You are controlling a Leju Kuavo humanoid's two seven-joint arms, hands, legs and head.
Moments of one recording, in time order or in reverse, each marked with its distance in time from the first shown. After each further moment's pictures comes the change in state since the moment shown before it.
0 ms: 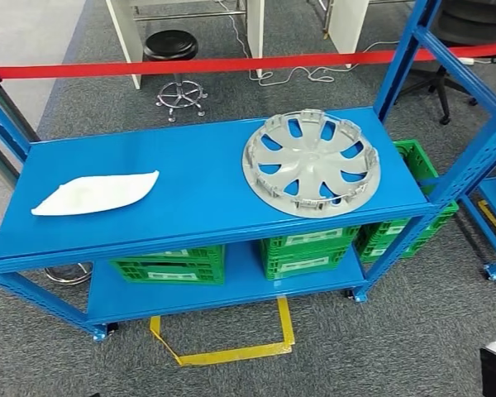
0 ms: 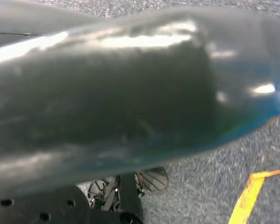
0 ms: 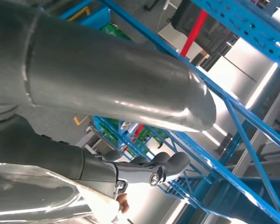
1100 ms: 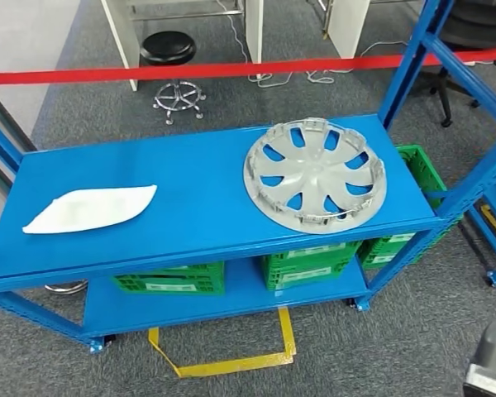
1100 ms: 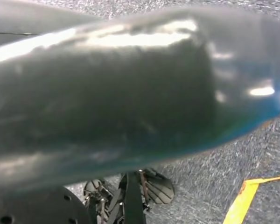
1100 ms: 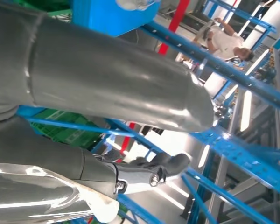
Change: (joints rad) left arm -0.001 -0.001 0.038 0.000 -0.032 0.016 0.021; right arm 0.063 -0.041 0.170 -0.060 -0.199 0.197 -0.164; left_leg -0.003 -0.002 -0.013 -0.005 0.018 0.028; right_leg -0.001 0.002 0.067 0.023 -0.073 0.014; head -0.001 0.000
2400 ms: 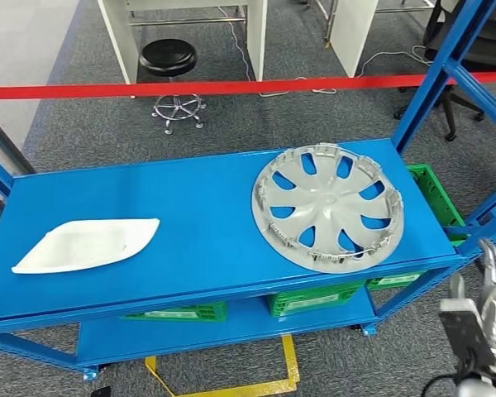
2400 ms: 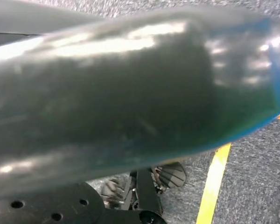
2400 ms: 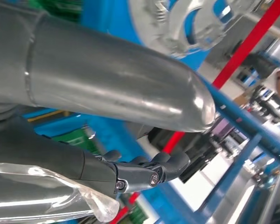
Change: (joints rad) left arm -0.013 0.012 -0.025 0.002 -0.131 -0.090 0.071; right arm -0.228 -0.222 0.040 0.331 0.080 0.157 0.225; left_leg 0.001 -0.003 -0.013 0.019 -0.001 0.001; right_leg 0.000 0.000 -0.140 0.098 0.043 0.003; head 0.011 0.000
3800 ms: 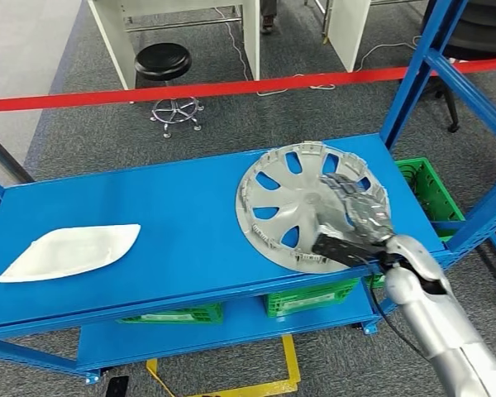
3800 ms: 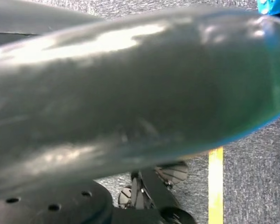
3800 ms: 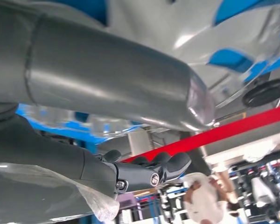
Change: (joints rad) left arm -0.024 0.010 -0.056 0.008 -0.157 -0.022 0.022; right arm -0.603 -0.174 0.672 0.449 0.215 0.202 0.142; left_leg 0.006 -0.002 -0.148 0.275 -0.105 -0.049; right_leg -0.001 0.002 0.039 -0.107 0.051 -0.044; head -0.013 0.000
